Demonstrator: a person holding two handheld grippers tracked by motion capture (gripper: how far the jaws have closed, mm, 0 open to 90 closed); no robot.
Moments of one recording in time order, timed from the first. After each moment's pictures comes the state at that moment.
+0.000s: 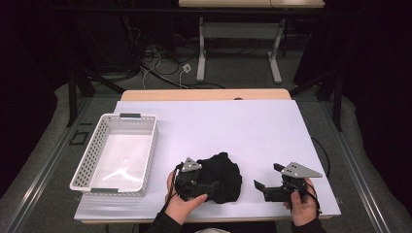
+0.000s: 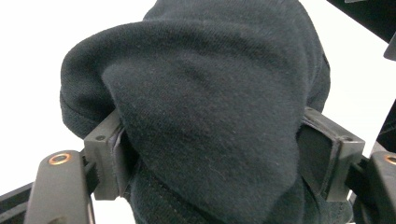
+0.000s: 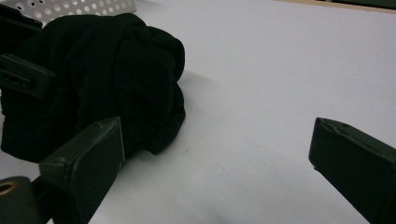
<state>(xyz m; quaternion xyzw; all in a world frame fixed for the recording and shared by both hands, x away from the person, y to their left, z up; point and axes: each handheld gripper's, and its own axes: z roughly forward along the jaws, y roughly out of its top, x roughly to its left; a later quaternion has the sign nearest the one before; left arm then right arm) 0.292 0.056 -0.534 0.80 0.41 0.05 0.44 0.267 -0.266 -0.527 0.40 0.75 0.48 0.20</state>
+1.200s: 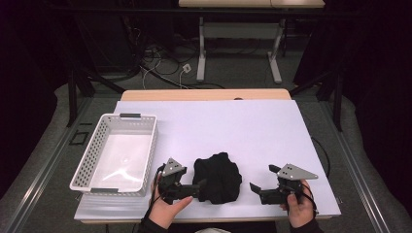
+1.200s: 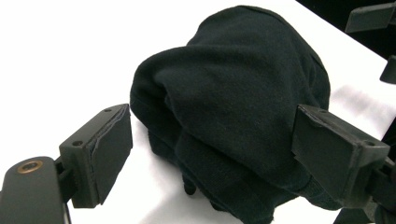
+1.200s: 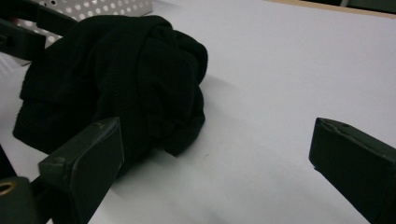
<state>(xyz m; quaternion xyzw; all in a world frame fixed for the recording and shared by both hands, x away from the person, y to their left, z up) 0.278 0.098 -0.519 0.77 0.43 0.08 0.47 0.263 -0.253 -0.526 0.38 0.76 0.49 0.19</state>
